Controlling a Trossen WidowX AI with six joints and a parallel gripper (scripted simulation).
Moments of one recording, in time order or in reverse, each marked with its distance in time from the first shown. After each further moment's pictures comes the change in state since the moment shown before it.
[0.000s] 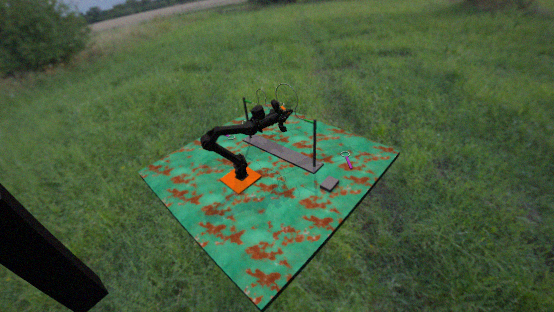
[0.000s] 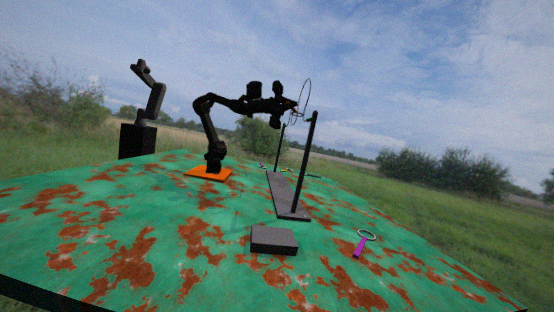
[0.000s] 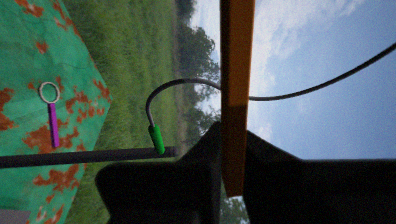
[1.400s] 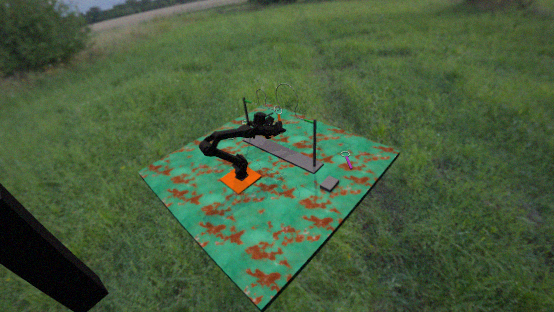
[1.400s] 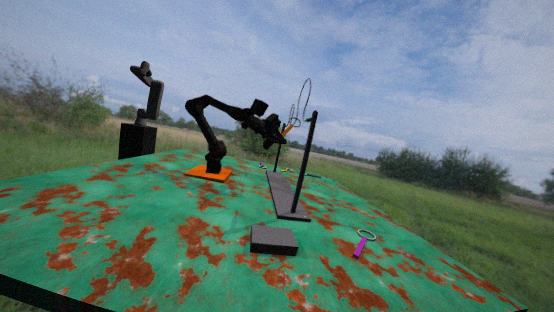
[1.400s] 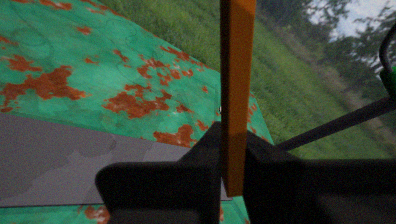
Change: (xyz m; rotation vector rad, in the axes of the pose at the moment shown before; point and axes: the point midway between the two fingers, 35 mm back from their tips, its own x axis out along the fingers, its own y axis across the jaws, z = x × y) arm -0.053 0.125 0.066 0.901 0.116 0.523
